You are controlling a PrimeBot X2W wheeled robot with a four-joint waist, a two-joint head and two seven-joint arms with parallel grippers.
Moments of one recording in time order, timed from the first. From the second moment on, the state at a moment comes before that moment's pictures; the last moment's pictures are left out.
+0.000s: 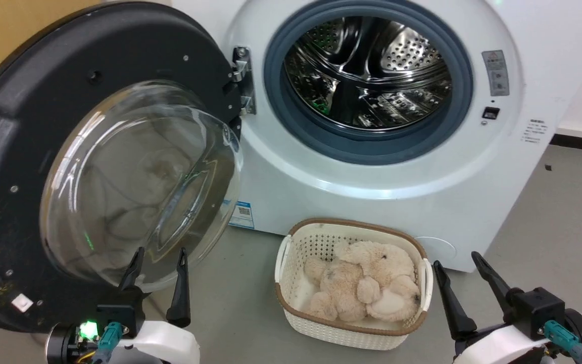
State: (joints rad) left arm 0.01 0.05 -0.01 0.02 -0.01 0.01 -0.09; right arm 0.02 -0.06 0.03 0.05 0.06 0.13 -0.09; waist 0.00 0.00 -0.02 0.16
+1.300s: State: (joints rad) left arm 0.07 0.05 0.03 -0.03 -0.06 0.07 -0.17; right arm -0.06 -0.07 0.15 0.17 0.11 0.13 -0.17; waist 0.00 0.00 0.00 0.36
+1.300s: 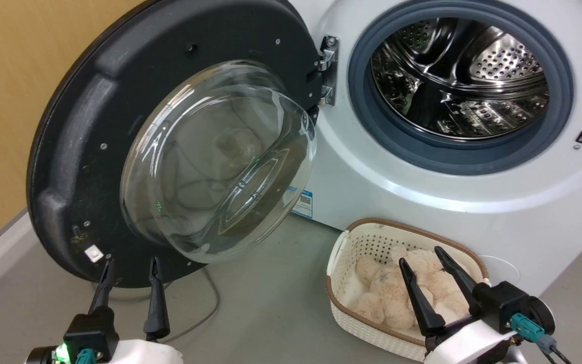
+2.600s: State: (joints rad) left arm 0.13 0.05 0.05 -0.07 -0.09 0.12 -0.25; right arm -0.13 -0.09 0.27 0.27 0.18 0.13 -0.25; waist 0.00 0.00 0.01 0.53
